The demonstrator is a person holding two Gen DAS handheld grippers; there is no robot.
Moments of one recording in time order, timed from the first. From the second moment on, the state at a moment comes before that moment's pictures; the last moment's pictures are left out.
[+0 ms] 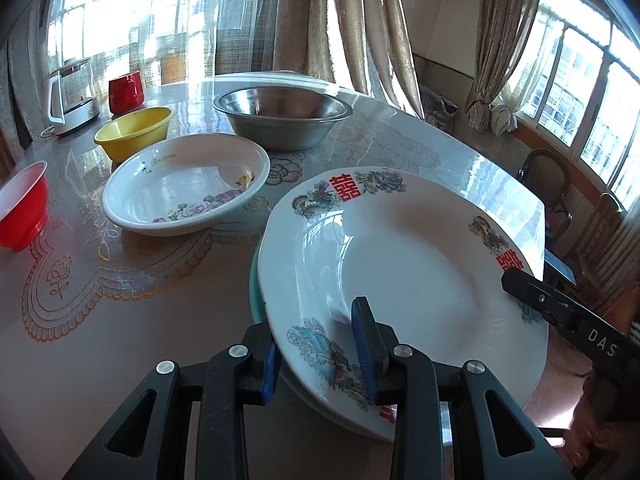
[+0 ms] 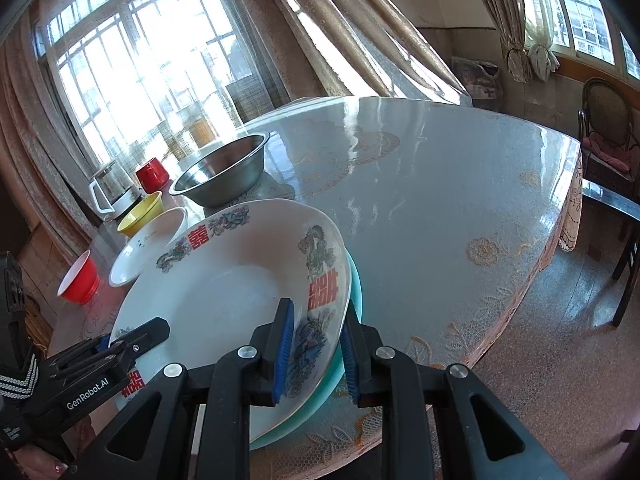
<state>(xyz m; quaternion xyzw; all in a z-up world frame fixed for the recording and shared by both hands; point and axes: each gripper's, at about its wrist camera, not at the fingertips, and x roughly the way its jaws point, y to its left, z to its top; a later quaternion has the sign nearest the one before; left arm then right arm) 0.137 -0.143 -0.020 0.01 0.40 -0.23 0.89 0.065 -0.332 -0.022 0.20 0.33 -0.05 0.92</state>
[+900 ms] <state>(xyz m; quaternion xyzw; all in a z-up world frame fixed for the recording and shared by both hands) 0.117 -0.086 0.015 0.00 0.34 -0.19 0.92 0.044 -0.330 -0.001 0.20 0.31 -0.08 0.93</state>
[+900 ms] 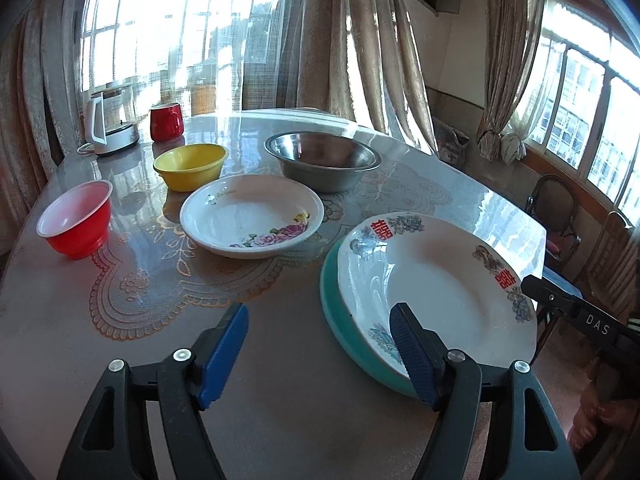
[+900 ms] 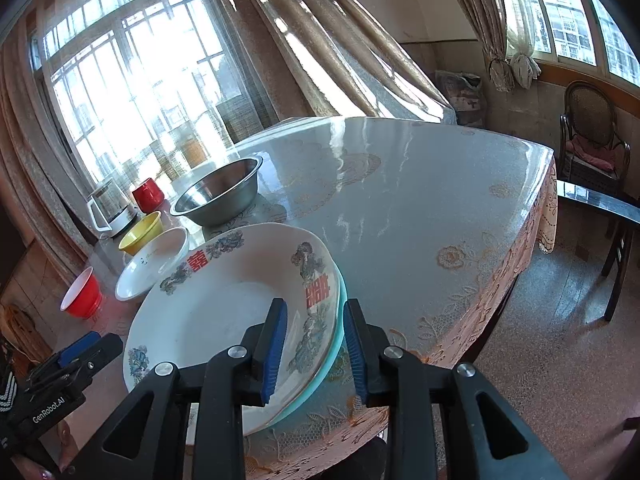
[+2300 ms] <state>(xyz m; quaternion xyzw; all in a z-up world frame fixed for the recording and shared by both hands) 0.268 -0.008 -0.021 -0.09 0.40 -0.10 0.90 0.245 -0.213 0.022 0.16 0.43 0.04 0.89</state>
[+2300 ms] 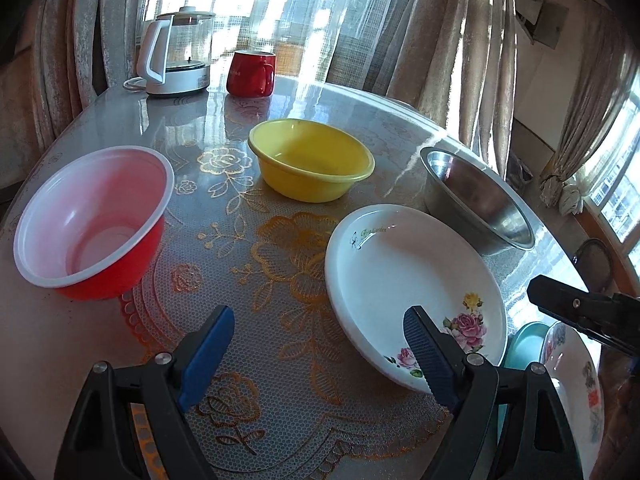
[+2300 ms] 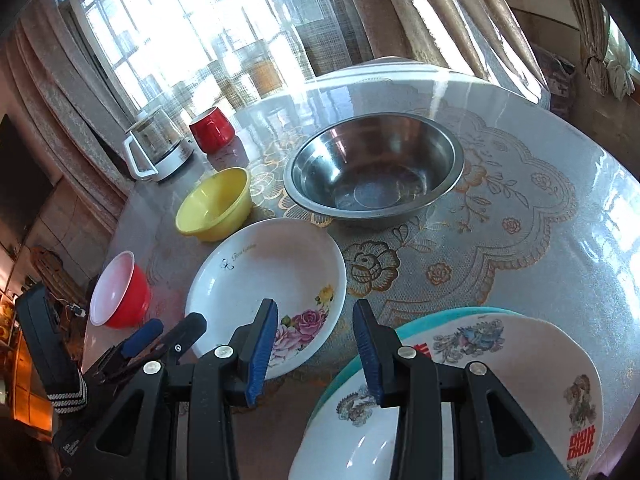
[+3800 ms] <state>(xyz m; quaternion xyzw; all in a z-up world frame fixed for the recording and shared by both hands) 0.282 0.012 -0.028 -0.11 0.42 -0.12 0.89 0.292 -0.194 -0.017 0.22 0.49 0.11 0.84</state>
